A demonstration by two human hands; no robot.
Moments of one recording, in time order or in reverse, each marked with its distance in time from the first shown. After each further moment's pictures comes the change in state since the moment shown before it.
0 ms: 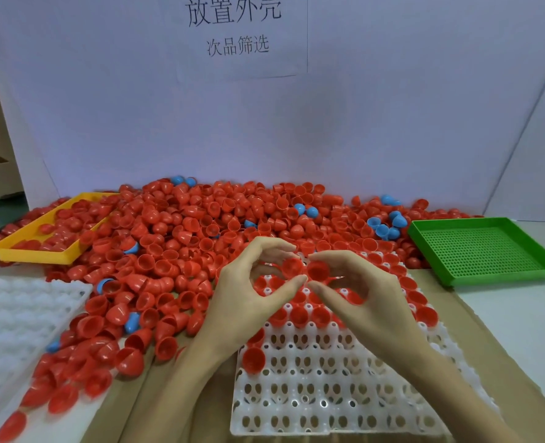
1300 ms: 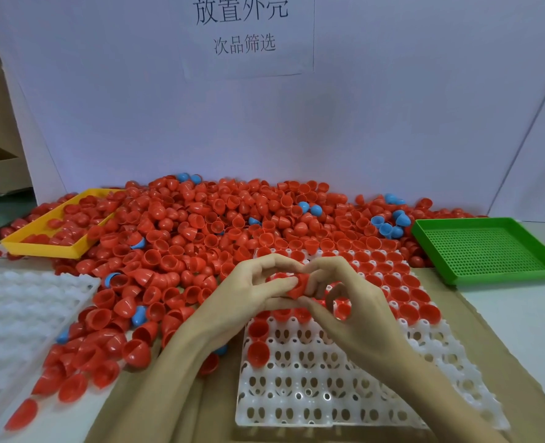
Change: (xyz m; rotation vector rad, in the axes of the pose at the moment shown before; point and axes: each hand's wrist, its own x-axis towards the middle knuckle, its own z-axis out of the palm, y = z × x) left_hand 0.003 -0.002 -0.013 -0.392 -0.300 -0.415; right_hand -0.010 0.001 0.020 -0.141 -0.061 -0.153
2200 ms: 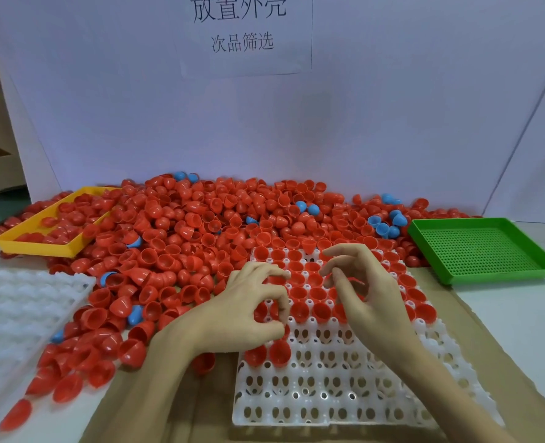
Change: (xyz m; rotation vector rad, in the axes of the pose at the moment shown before) left_hand -0.014 0.004 -0.013 0.947 -0.178 0.020; right_hand 0.003 0.010 -0.011 0.127 0.161 0.226
